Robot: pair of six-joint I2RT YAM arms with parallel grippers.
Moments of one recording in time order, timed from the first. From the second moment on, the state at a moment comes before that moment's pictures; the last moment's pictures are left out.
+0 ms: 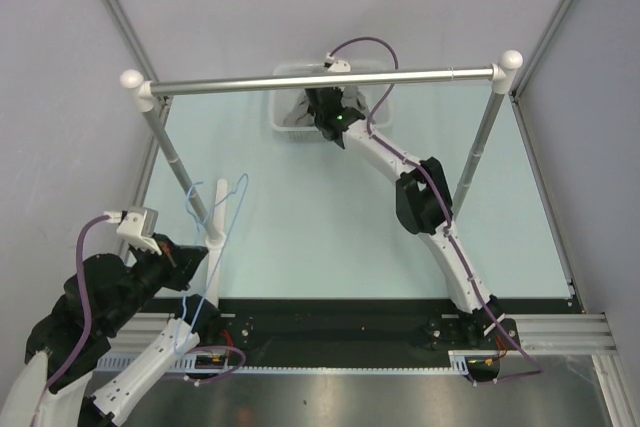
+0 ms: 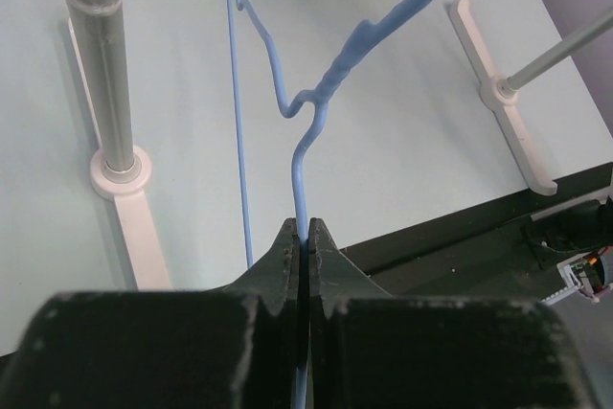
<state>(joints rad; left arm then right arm) -0.59 0.29 1.11 -1.19 -0.12 -0.43 0.66 2.49 2.29 -0.17 0.58 0.55</state>
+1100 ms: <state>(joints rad) -0.59 0.40 1.01 -0.93 0.02 -0.64 0.52 2.46 2.43 -0.50 0.25 0.34</state>
